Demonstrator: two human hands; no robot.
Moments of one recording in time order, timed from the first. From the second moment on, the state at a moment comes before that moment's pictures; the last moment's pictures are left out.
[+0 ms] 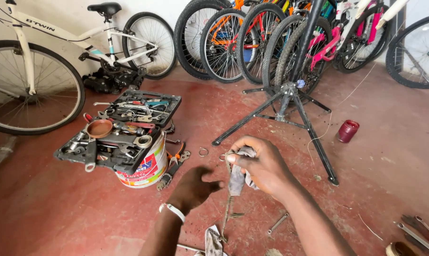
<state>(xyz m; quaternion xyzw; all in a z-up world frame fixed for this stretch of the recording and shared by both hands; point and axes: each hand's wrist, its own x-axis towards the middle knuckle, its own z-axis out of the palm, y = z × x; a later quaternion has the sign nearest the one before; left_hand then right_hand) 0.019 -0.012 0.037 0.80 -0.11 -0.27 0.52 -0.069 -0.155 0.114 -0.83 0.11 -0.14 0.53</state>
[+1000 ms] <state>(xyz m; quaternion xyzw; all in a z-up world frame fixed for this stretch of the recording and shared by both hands) -0.036 -0.039 0.092 0.30 0.10 -0.37 0.88 -0.070 -0.118 0.080 -0.89 -0.01 -0.39 0.25</state>
